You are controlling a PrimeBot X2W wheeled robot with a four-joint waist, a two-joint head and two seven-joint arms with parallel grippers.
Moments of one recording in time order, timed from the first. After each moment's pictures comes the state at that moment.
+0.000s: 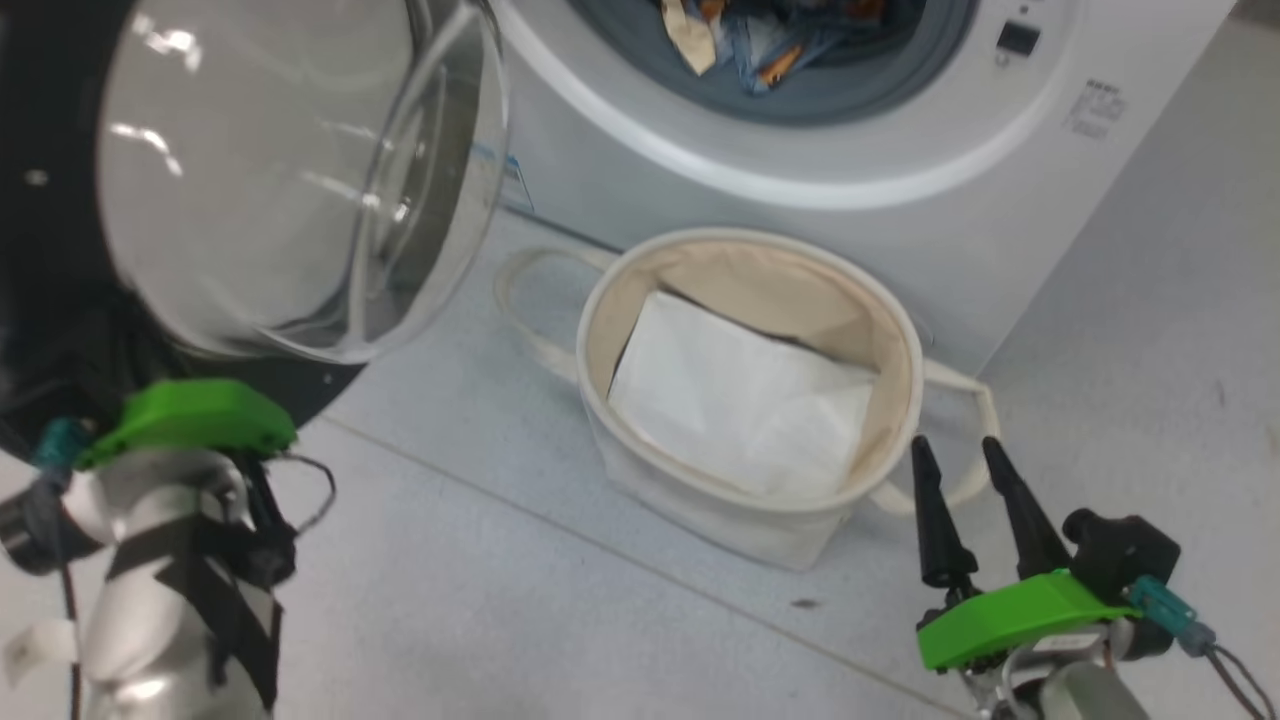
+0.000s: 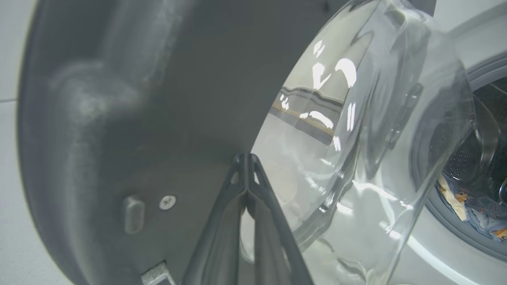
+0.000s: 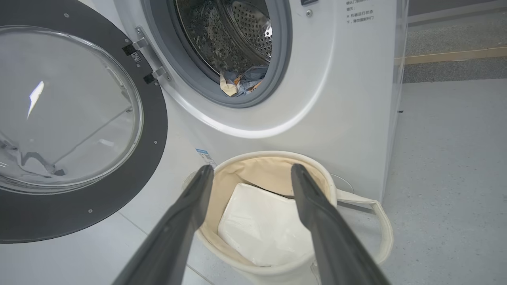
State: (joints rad) left arm -0.59 0.08 0.09 0.59 -0.33 0.34 -0.26; right arm -0.12 -0.08 0.17 0.23 0.37 0.13 -0.25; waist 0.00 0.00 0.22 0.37
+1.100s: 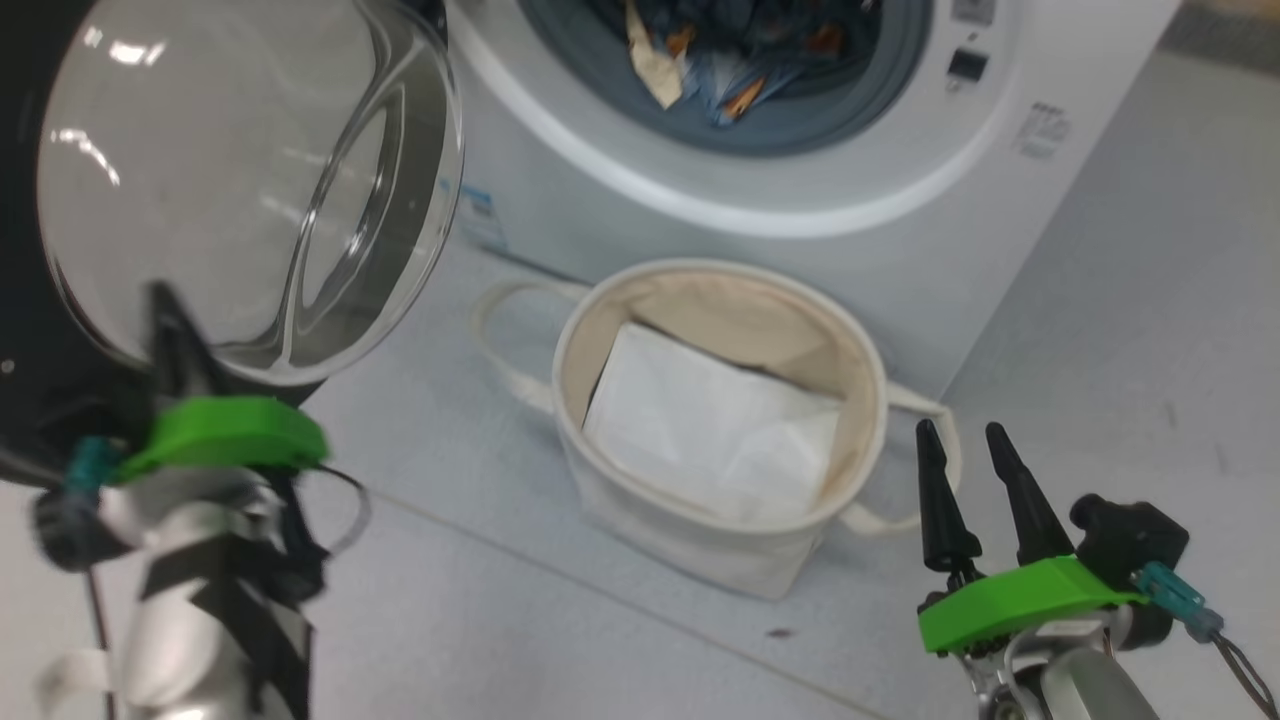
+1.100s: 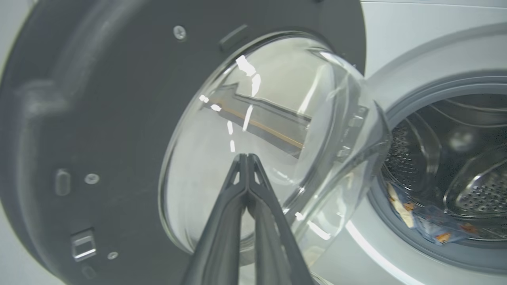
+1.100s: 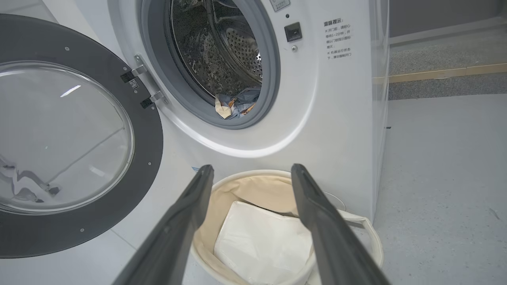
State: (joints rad) left arm -0.57 0.02 0.17 0.53 -0.23 0.21 -0.26; right arm -0.16 -0.08 0.17 0.24 0.41 0.13 -0.25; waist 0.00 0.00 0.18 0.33
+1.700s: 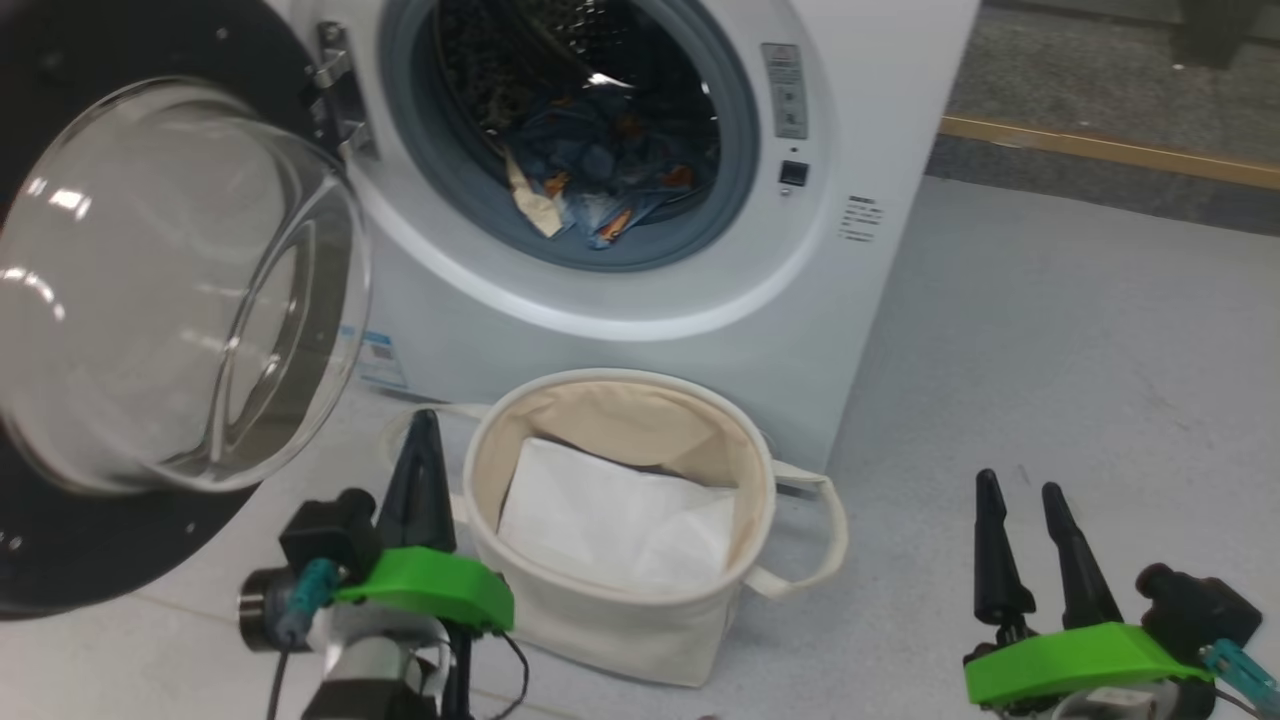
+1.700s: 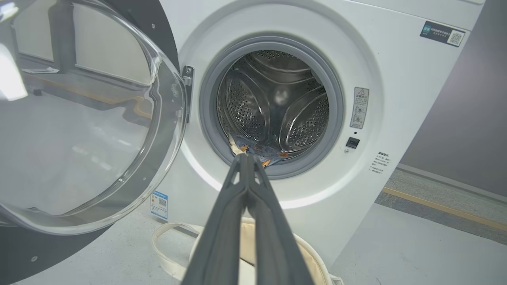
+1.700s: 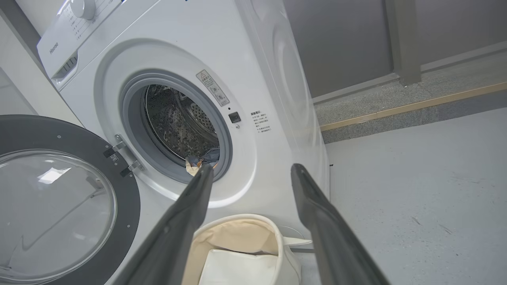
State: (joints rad) left arm -0.32 0.03 -0.25 0.40 -0.35 0.18 -0.26; right arm -0.01 -0.05 0.08 0.13 0.48 0.13 -0.25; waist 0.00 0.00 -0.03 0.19
